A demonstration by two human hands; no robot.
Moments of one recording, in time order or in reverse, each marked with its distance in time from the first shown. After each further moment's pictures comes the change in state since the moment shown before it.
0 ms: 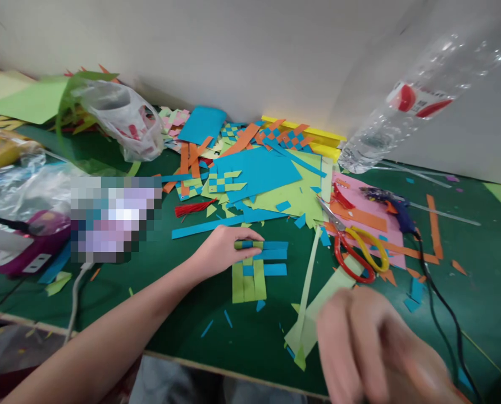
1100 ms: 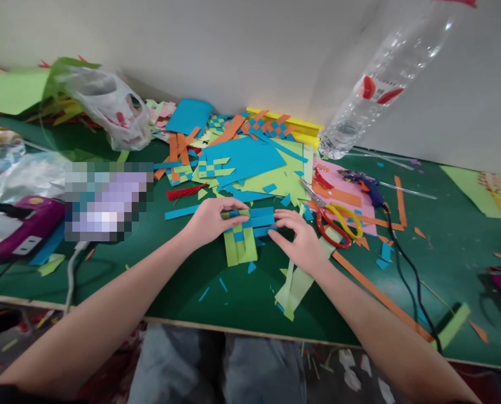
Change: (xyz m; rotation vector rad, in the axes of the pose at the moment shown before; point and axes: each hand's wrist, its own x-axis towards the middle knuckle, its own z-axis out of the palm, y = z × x) left_hand 0.000 0.001 -0.003 0.052 0.157 0.060; right_hand 0.030 0.045 0.001 -0.722 0.299 0.022
